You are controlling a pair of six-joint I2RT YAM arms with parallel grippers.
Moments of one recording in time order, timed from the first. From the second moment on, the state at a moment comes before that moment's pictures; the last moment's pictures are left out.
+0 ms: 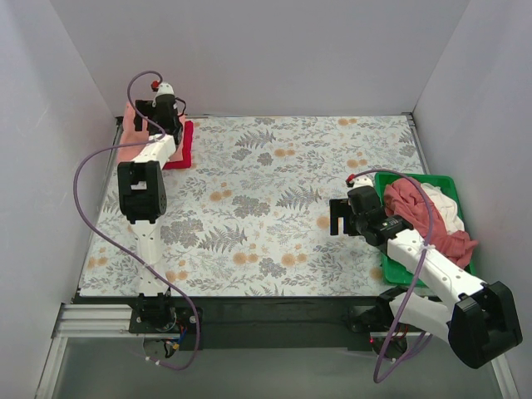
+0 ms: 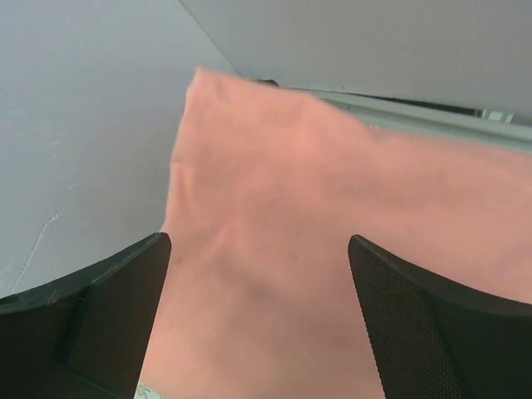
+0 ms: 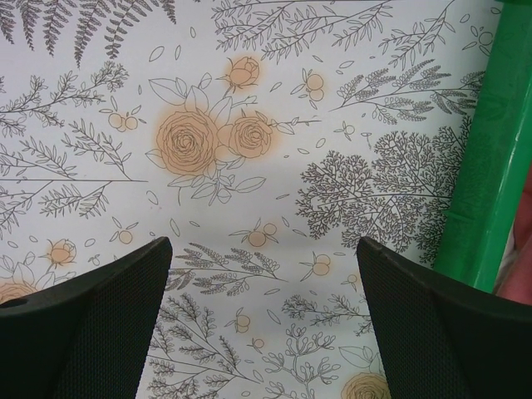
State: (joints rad) left arm -0.01 2.36 1.89 0.15 -0.69 0.29; right arm 0.47 1.05 0.63 -0.44 0.21 0.29
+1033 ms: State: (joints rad) left arm -0.08 2.06 1.88 -0.26 -0.44 -0.09; right arm 0.47 0.81 0.58 -0.49 0.10 0.32
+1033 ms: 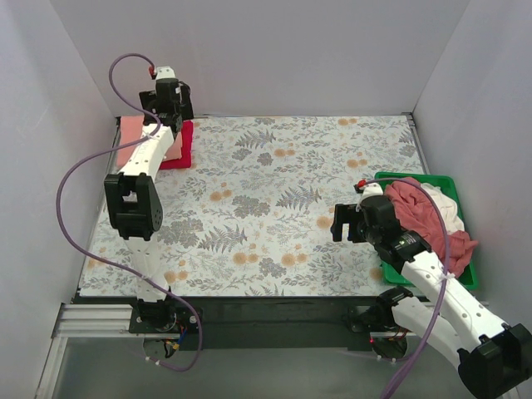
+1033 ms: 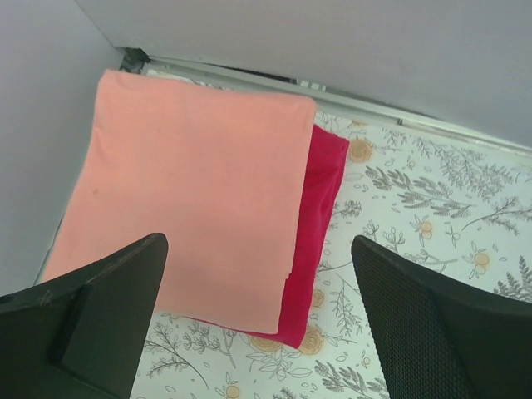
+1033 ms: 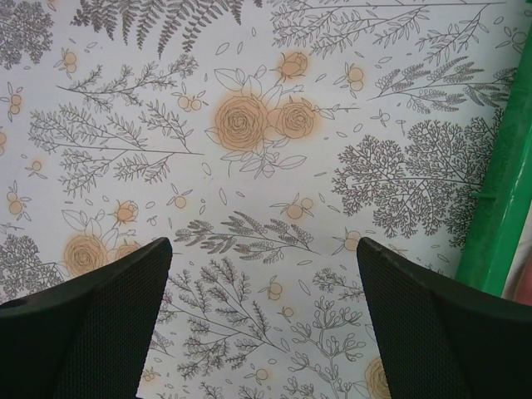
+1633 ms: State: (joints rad) left arm -0.07 2.35 1.95 -0.42 -0.41 -0.08; right arm 0.47 0.89 0.58 -0.51 0.12 0.30
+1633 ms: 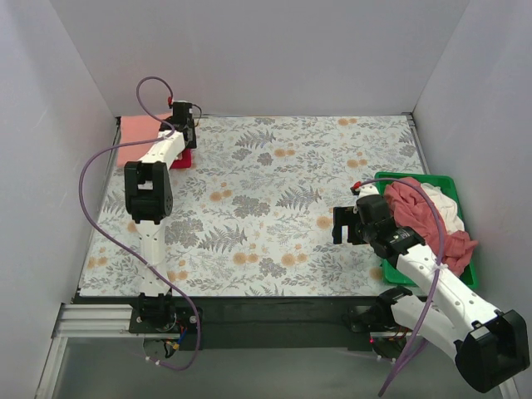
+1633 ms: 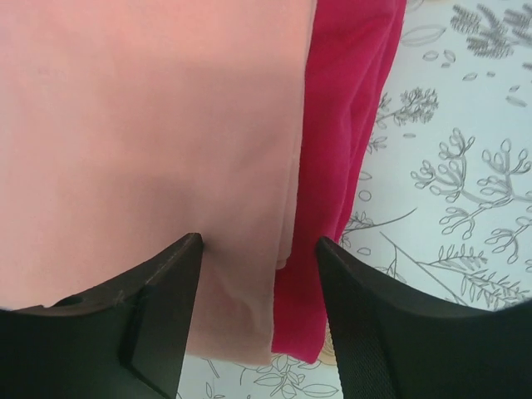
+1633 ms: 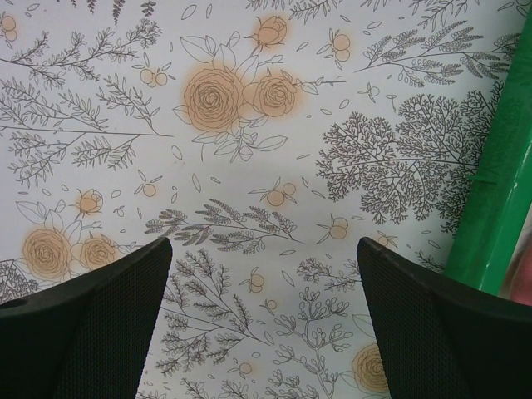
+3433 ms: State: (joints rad) left arm -0.05 2.26 1.91 -0.36 -0.38 -0.08; right arm 0.46 0.87 0.58 -0.52 0.15 0.29
